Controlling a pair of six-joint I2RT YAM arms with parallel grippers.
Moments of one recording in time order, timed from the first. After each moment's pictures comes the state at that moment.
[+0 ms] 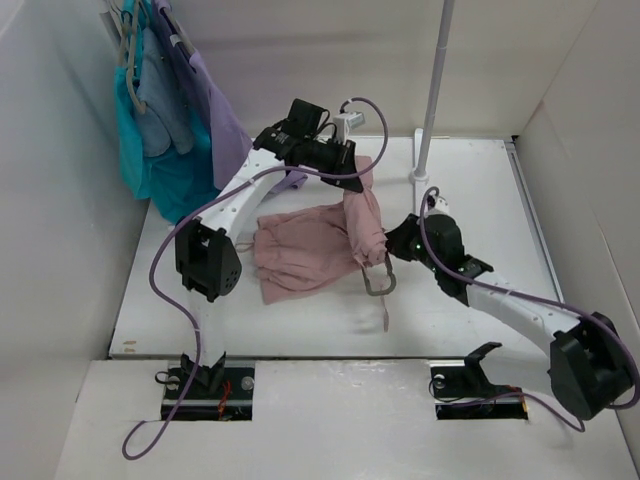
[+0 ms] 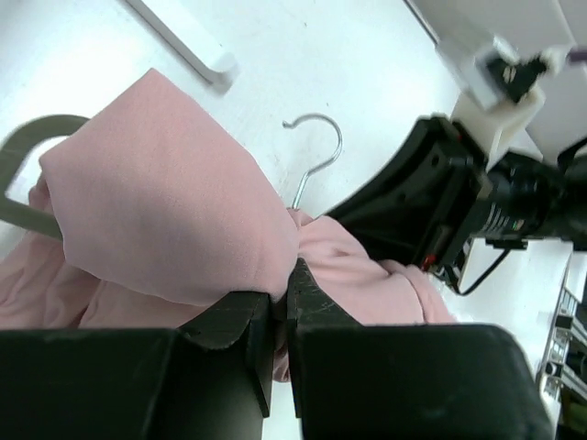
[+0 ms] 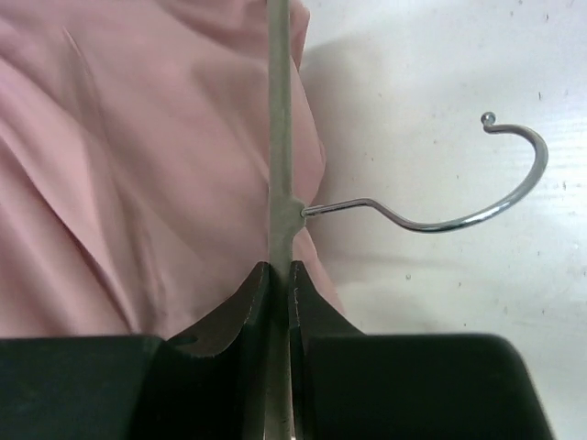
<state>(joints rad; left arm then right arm) -0.51 2.03 2.05 -0.79 0.79 -0.09 0.49 1.18 0.61 0.12 -0.01 0.77</state>
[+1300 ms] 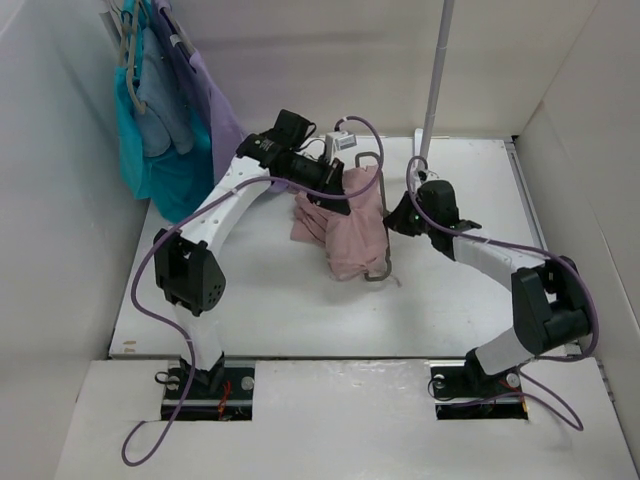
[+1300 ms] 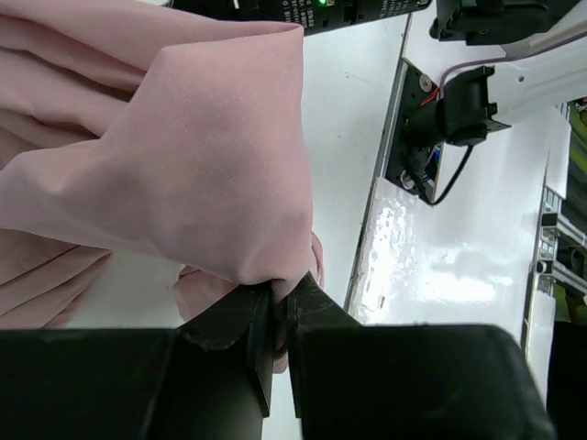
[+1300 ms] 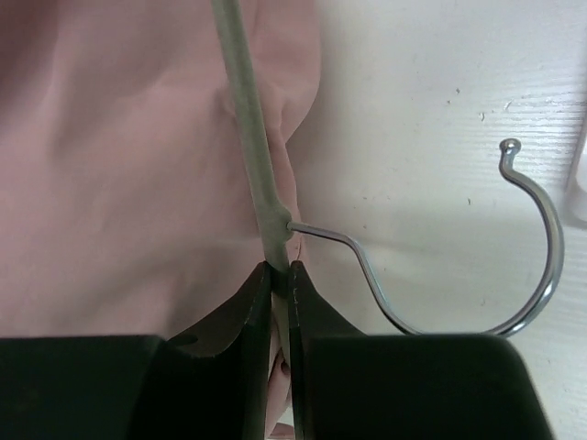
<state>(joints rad) -0.48 1.87 1.88 -0.96 0.95 0.16 0.32 1.51 0.86 0.06 -0.16 0.58</state>
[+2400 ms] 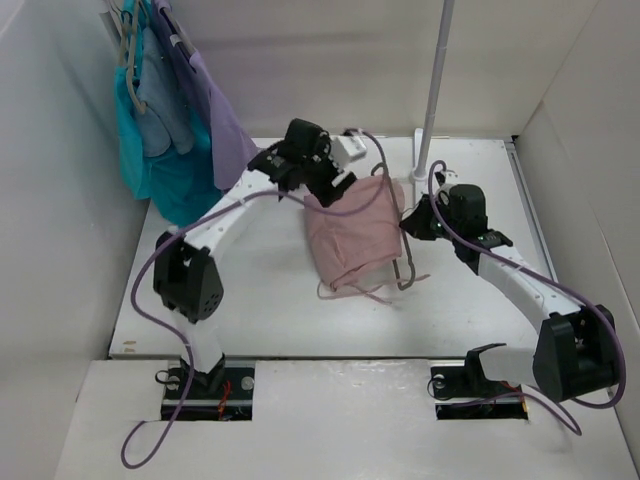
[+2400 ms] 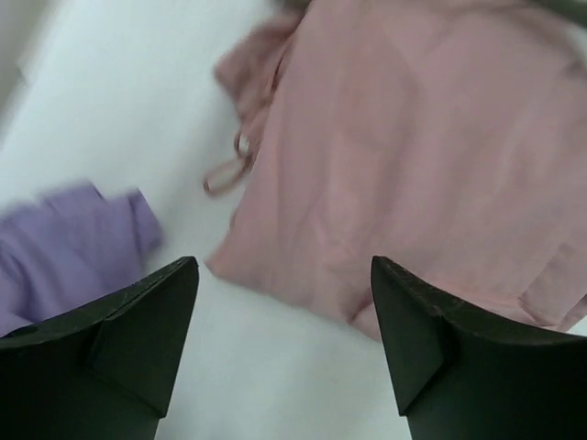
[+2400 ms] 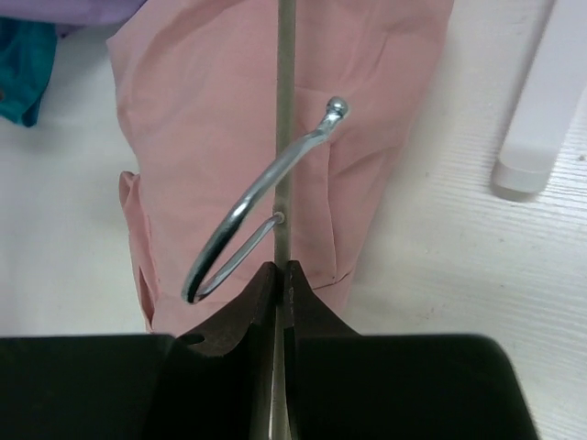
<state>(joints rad) -0.50 1.90 1.80 -0.66 0.30 0.37 0.24 1.26 0.80 -0.07 -0.27 0.41</state>
